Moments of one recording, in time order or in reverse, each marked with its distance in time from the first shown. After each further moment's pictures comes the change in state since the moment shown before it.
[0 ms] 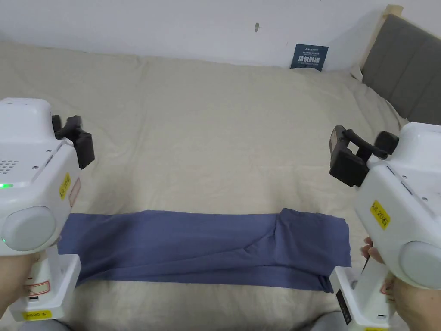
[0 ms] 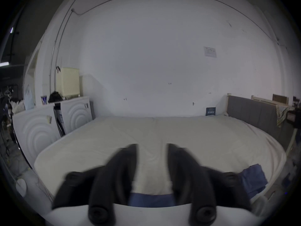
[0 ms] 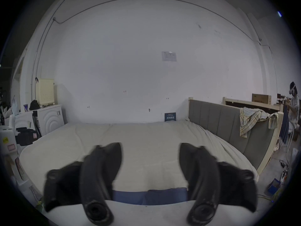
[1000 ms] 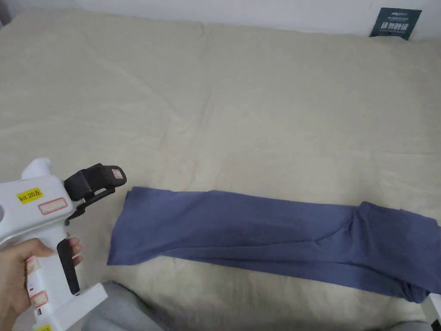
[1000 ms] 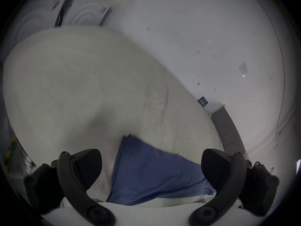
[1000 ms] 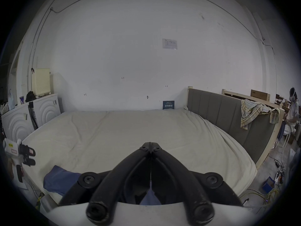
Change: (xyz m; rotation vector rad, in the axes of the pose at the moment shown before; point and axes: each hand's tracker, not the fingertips) left arm -0.177 -0.127 -0.067 -0.556 -0.209 0.726; right arm -0.007 -0.020 -0.032 -0.154 -0.028 0.013
